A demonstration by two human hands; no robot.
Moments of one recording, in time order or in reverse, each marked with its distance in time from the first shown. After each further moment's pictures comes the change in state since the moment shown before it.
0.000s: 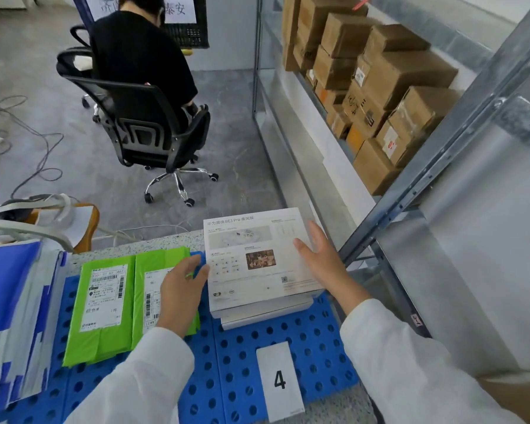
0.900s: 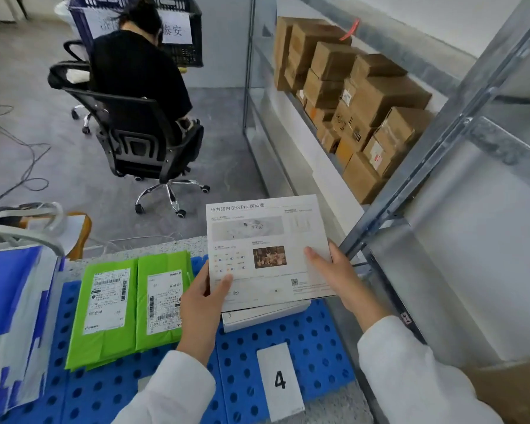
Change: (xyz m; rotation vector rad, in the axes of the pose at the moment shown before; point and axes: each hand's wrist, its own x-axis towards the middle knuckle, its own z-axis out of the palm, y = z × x) left_hand -0.058 0.018 0.000 -0.464 -0.108 0.023; right_hand -0.047 -0.009 -0.016 0.199 0.077 0.128
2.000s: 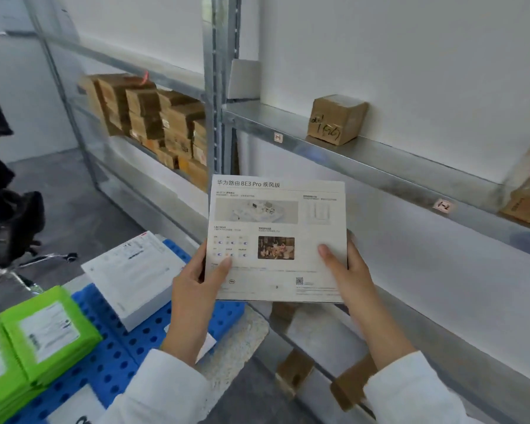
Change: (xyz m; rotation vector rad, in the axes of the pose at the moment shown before) left_hand -0.245 0.040 0.061 -0.061 -0.673 0.267; right_hand -0.371 0.082 -0.125 0.311 0.738 -0.123
